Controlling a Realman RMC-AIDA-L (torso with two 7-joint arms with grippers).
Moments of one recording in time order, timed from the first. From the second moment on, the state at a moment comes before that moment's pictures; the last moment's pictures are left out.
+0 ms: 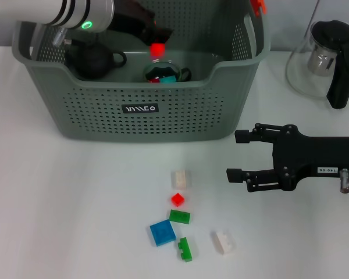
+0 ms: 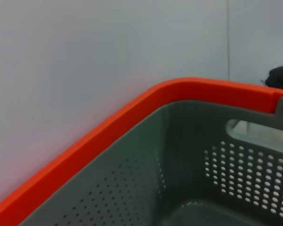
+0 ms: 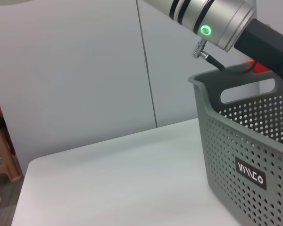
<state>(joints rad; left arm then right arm) -0.88 -2.12 1.04 0.96 2.49 0.95 -2.08 0.53 2.09 -0.87 -0.71 -1.91 -1.61 1.32</state>
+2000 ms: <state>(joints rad) -0.41 -2.17 0.69 0.57 2.20 1.52 -0.84 0.53 2.08 -0.85 -0.71 -1.91 -1.60 1.32</state>
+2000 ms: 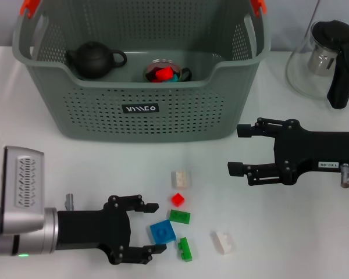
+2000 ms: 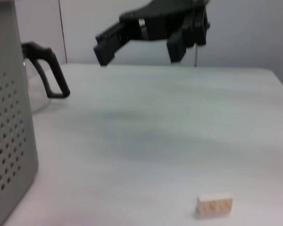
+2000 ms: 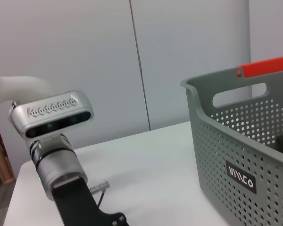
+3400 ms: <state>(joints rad) -0.43 -2.17 0.71 0.49 2.17 1.40 -0.78 0.53 2.08 -0.85 -0.71 -1.91 -1.60 1.32</state>
